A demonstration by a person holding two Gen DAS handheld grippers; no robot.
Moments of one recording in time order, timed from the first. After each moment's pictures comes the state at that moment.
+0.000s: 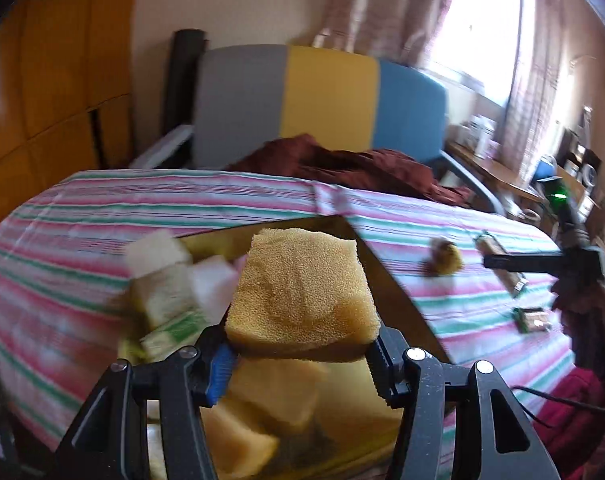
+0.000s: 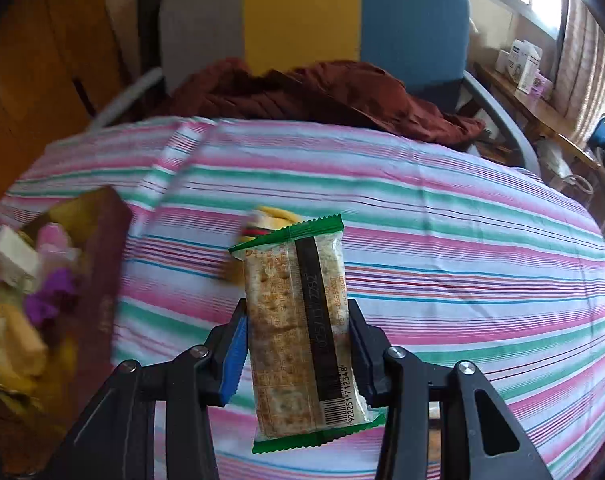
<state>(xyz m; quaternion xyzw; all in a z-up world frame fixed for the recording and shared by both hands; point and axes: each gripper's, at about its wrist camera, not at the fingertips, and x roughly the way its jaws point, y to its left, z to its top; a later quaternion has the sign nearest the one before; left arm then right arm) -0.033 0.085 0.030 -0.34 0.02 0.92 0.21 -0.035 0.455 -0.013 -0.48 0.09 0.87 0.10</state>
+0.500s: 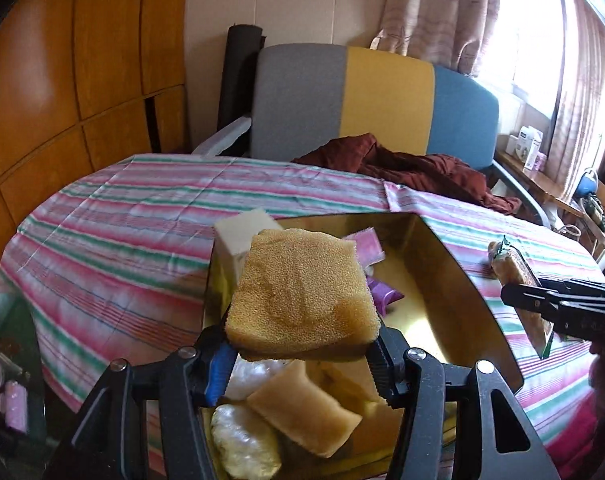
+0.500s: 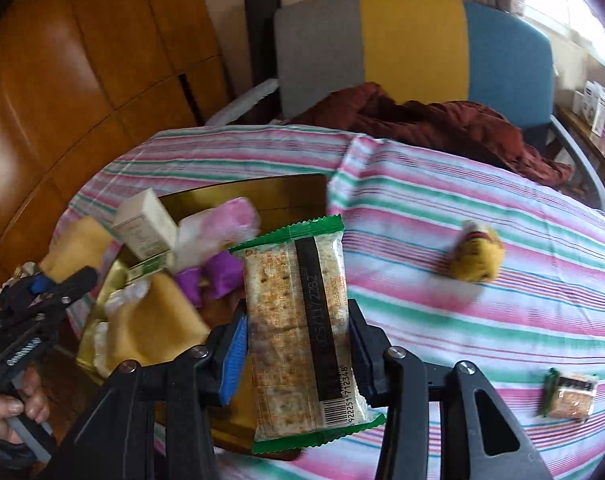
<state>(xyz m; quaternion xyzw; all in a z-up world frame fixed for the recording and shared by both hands) -0.033 0.035 0.019 -0.35 0.01 0.93 0.13 -0.024 0.290 0.009 -0.43 0.09 0.90 -0.03</state>
